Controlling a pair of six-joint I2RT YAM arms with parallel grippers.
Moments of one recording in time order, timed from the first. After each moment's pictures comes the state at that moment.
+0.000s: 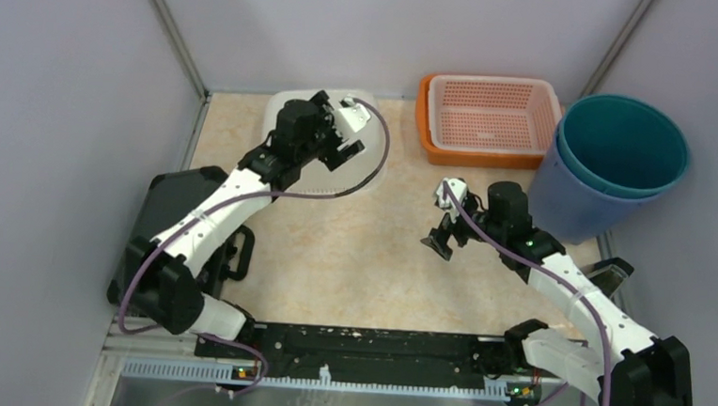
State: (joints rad) left arm -0.48 1.39 1.21 -0.20 -0.03 0.62; right arm 0.45 0.99 0.67 -0.22 -0.52 -0.48
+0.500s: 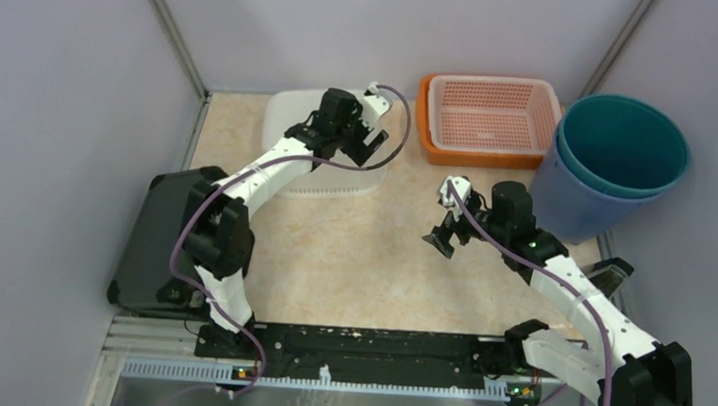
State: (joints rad) left arm -0.49 1.80 1.53 -0.29 0.04 0.37; right arm 0.43 0.97 0.67 -0.20 -0.52 -0.47
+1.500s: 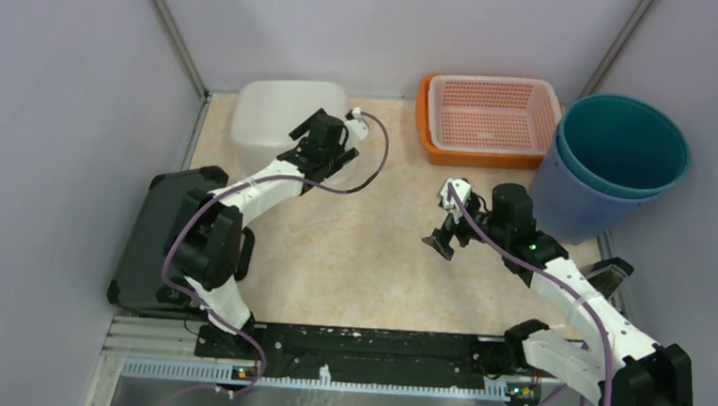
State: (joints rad) left arm -0.48 1.72 1.22 -0.09 -0.43 0.60; right arm 0.43 0.96 0.65 -0.19 -0.54 -0.47
